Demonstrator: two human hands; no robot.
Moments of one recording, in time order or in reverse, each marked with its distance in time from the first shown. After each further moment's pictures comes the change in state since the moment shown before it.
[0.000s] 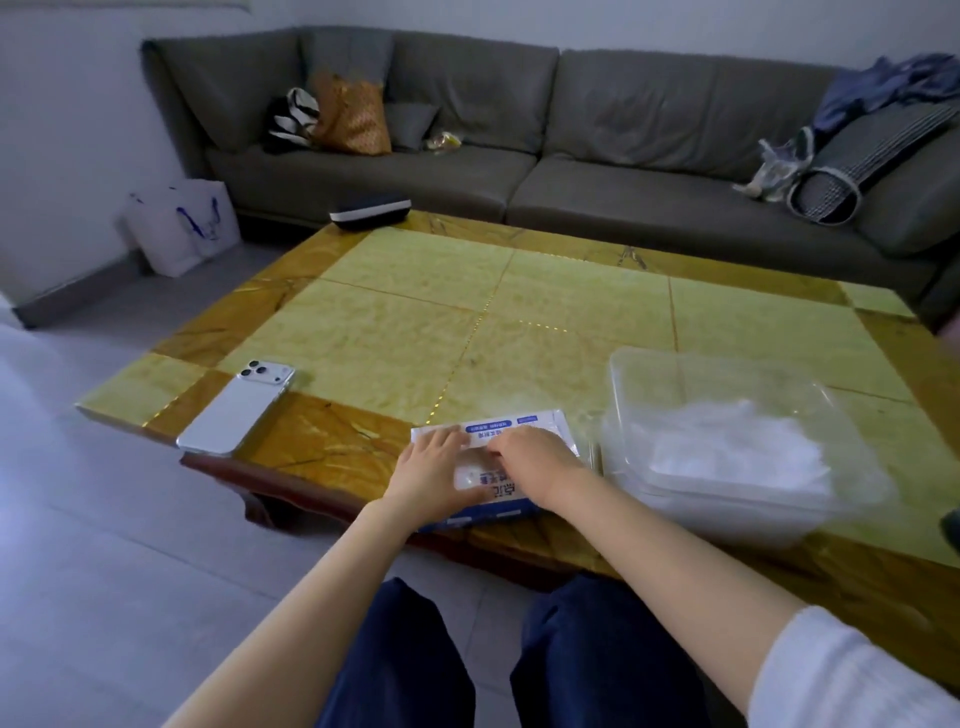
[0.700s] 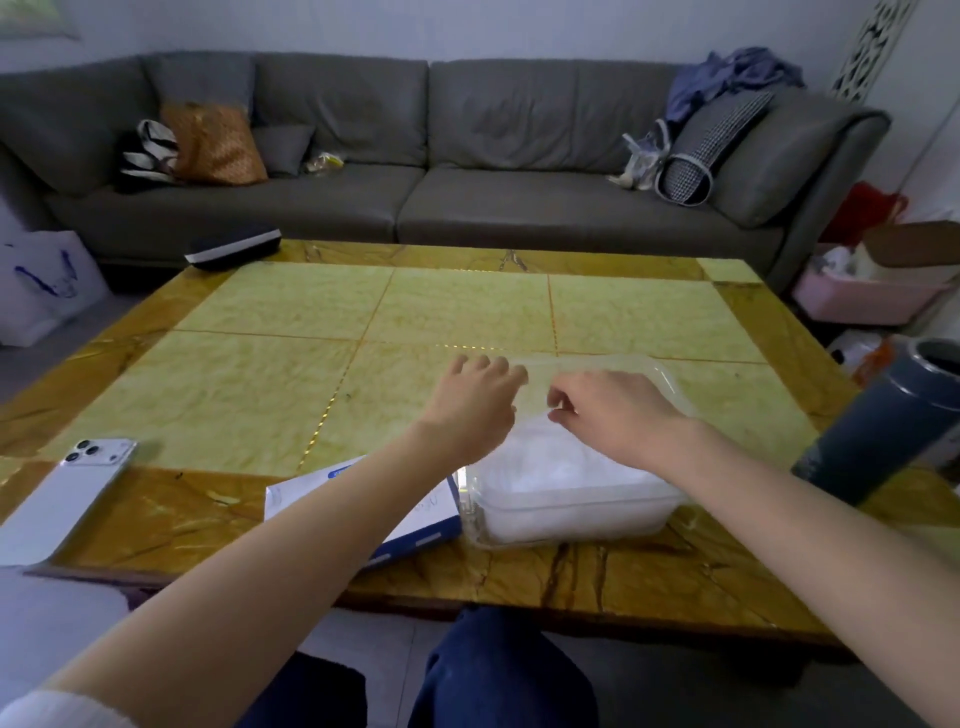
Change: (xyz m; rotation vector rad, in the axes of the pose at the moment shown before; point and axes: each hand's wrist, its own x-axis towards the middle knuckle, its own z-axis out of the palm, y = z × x) left_hand 0.080 0.188 -0.039 0.385 0.232 0.500; right_hand -0.123 0.135 -0.105 -0.084 0.153 0.343
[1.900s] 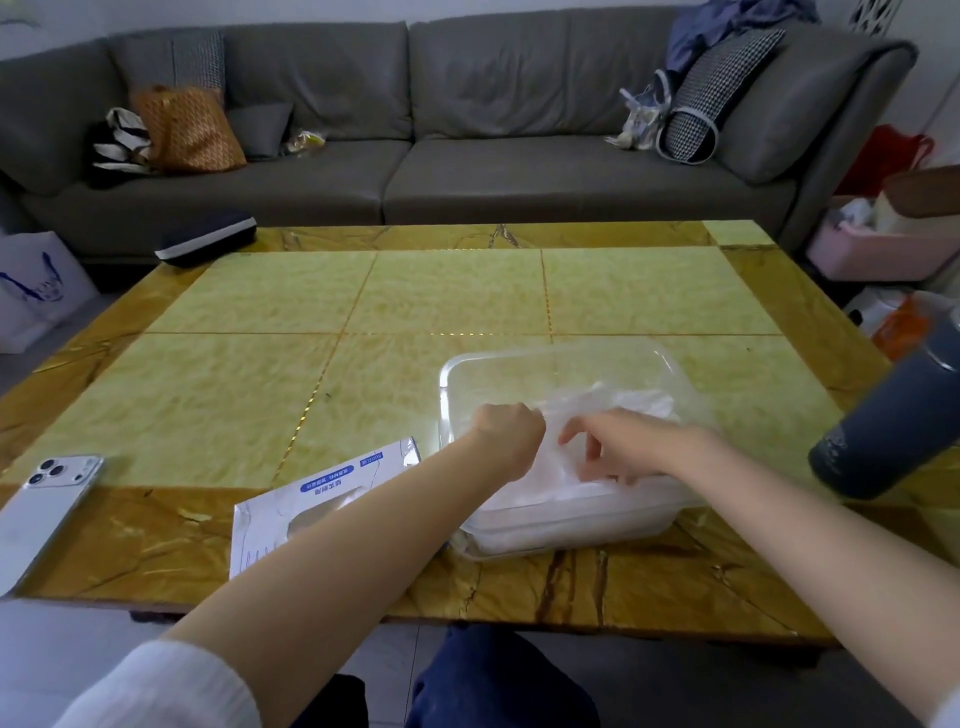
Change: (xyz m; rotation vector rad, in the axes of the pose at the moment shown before) left_hand 0.039 0.042 0.049 0.151 -0.462 -0.003; right_hand 0.021 0.058 0.070 0.374 -0.472 0.069
